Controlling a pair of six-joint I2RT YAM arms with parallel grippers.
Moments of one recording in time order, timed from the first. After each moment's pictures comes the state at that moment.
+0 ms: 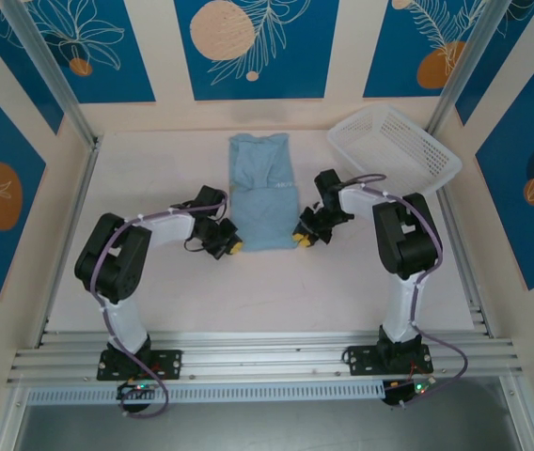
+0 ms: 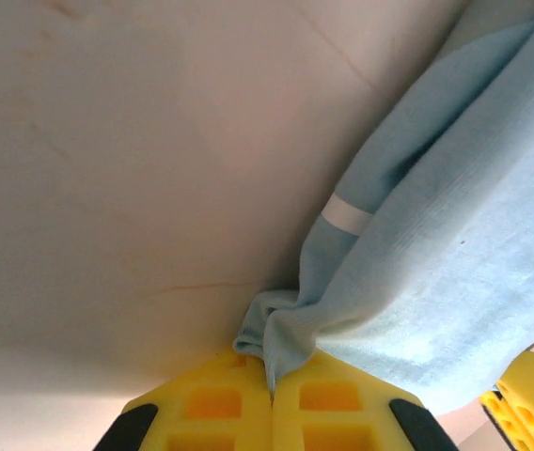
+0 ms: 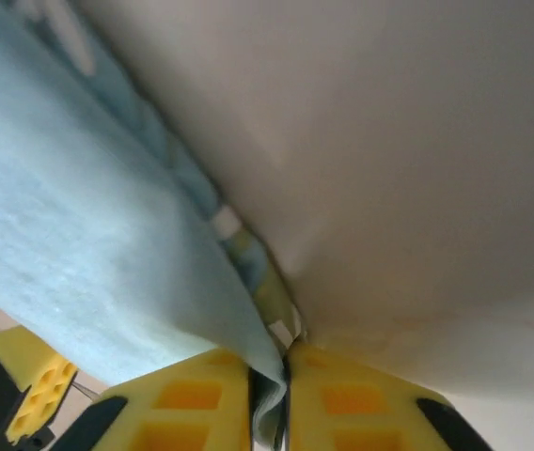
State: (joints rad) left arm -0.45 1.84 1.04 -0.38 0.42 -1.22; right arm 0.32 1.99 1.27 -0.70 -0.57 0.84
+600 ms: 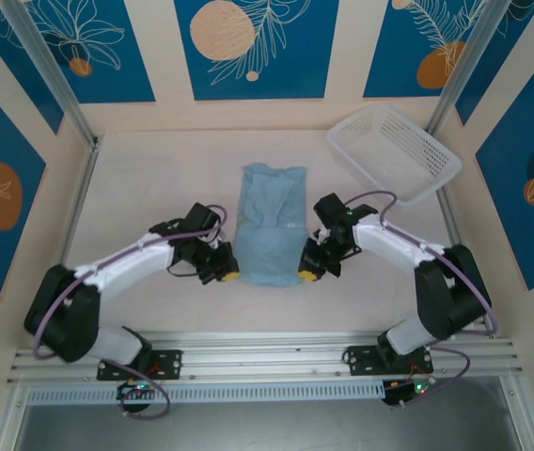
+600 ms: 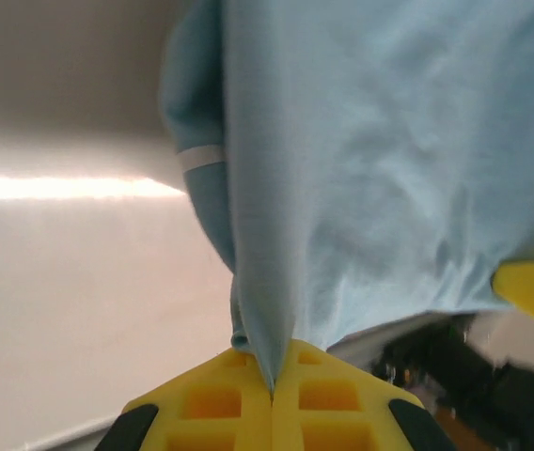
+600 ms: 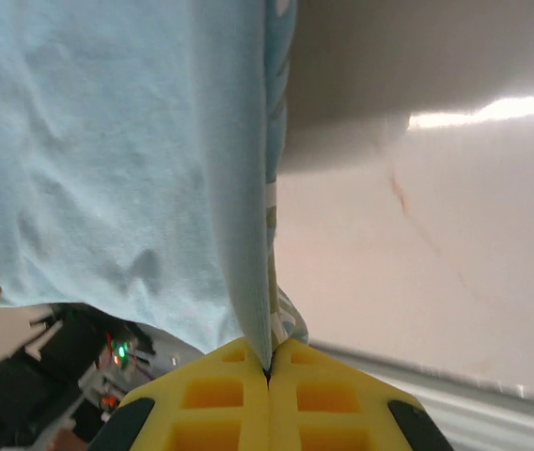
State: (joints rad) left arm -0.60 1.36 0.85 -0.65 0.53 -0.96; right arm 0.48 1.47 0.95 -0.93 -0.58 0.85
